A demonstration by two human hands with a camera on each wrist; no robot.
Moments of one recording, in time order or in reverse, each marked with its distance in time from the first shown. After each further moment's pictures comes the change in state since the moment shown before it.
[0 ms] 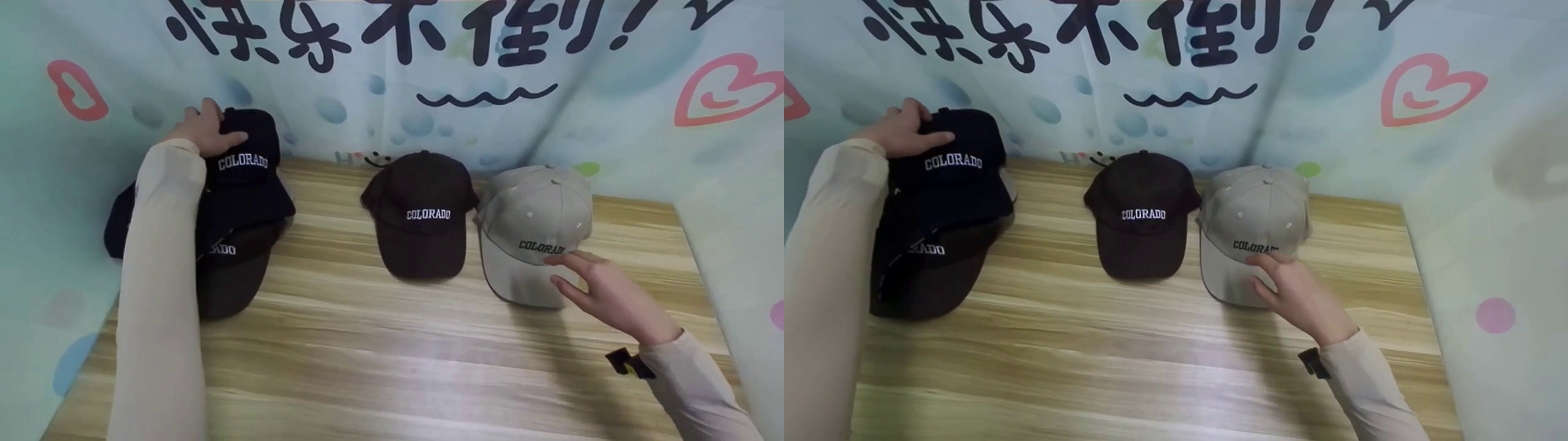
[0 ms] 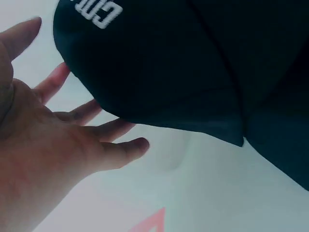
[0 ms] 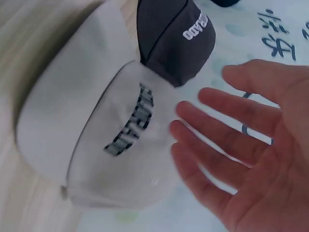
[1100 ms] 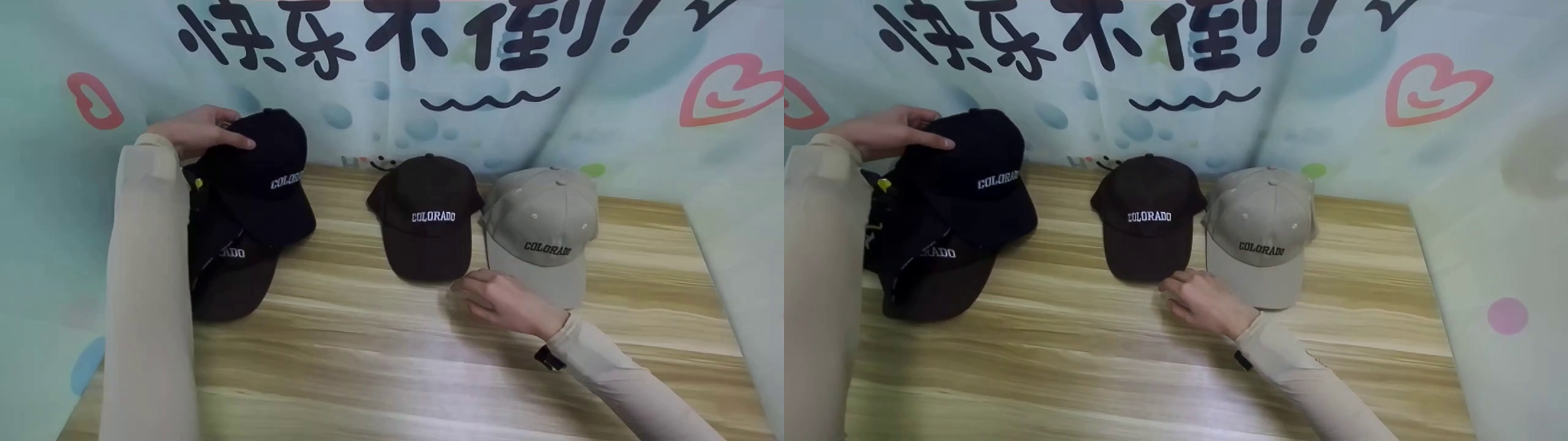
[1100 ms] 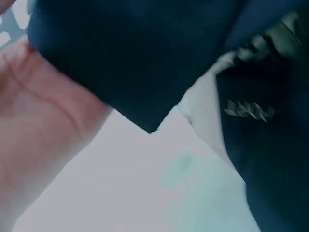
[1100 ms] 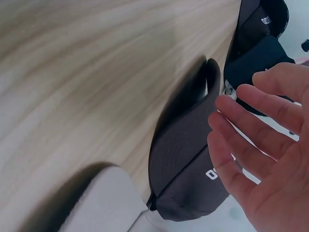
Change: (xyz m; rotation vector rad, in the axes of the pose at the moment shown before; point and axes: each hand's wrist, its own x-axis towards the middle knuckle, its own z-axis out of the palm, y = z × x) left_hand -0.010 0.009 -0.026 -0.353 -0.260 0.095; right_hand 0.060 -0.045 0.089 0.024 -0.116 -0.372
